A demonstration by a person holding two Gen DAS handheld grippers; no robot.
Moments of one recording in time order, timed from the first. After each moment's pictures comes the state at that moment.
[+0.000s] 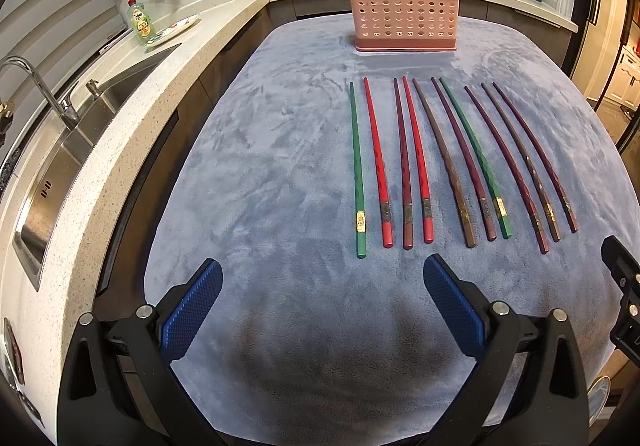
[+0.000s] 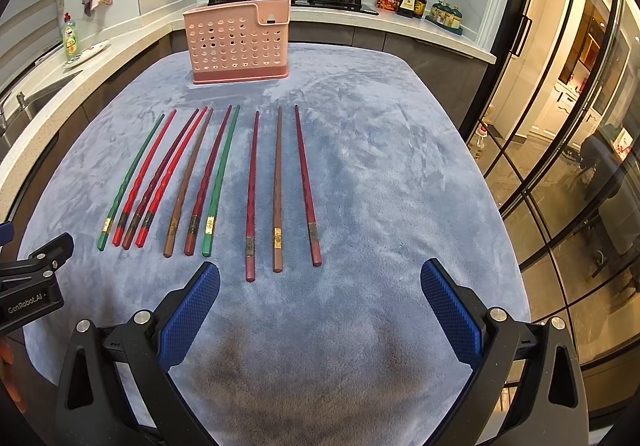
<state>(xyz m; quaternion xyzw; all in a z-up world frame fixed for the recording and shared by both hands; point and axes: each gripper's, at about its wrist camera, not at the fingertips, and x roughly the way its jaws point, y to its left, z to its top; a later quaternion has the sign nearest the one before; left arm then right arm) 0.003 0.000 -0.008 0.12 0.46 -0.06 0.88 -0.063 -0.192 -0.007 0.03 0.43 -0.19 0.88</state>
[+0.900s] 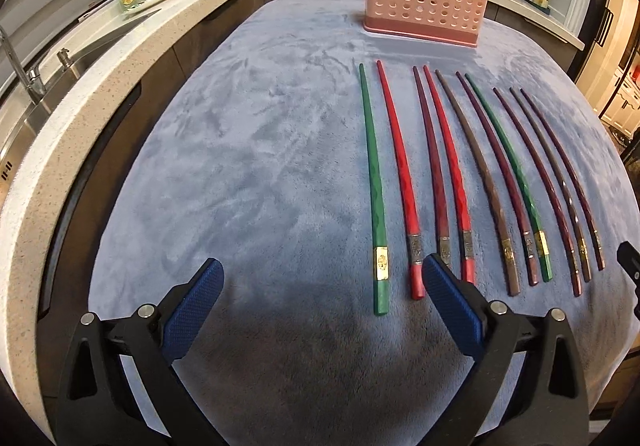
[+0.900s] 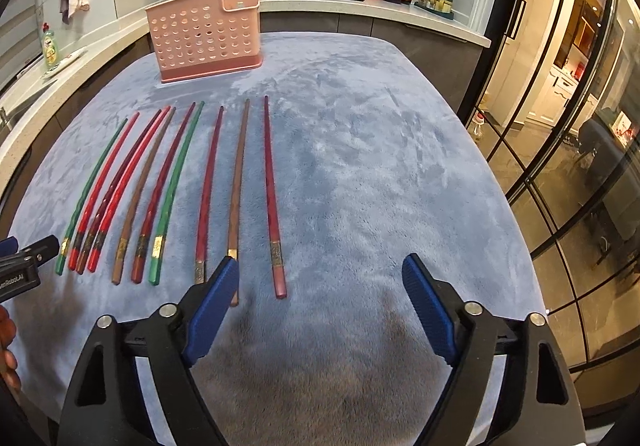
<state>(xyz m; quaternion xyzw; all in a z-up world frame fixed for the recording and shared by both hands) 0.064 0.012 -0.057 0.07 0.48 -0.09 0.87 -0.027 -0.234 -0.043 0.05 0.43 -0.19 0.88</state>
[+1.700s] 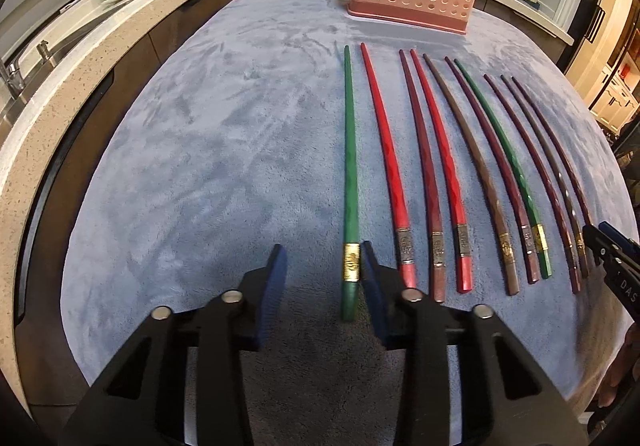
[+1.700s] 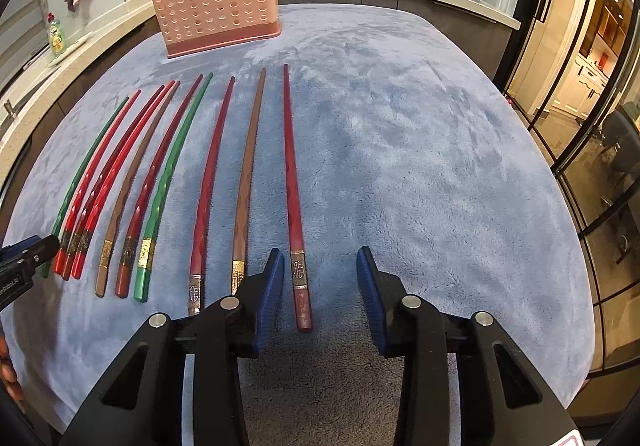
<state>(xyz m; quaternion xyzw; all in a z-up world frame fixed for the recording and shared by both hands) 0.071 0.009 -0.071 0.05 0.50 -0.12 0.86 0.000 -0.236 -0.077 0.07 0.46 -0.16 0.87</state>
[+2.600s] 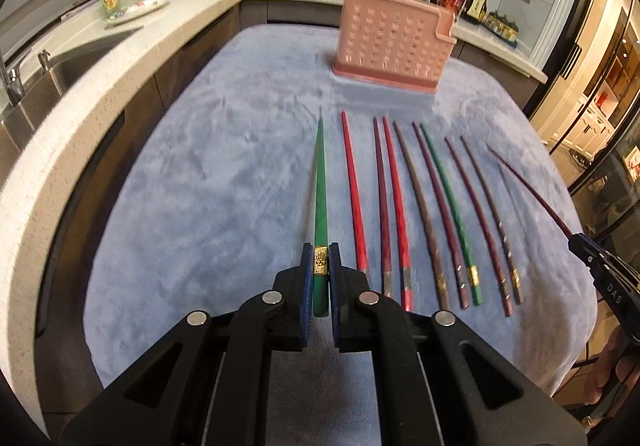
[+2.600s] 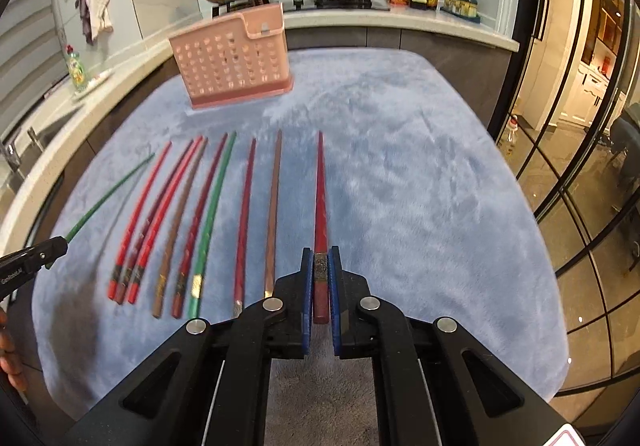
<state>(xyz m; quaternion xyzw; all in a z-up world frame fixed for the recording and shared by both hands) 0.067 0.025 -0.001 0.00 0.45 -0.15 0.88 -0.017 -0.241 -0.008 0.08 0.40 -0.14 0.90</state>
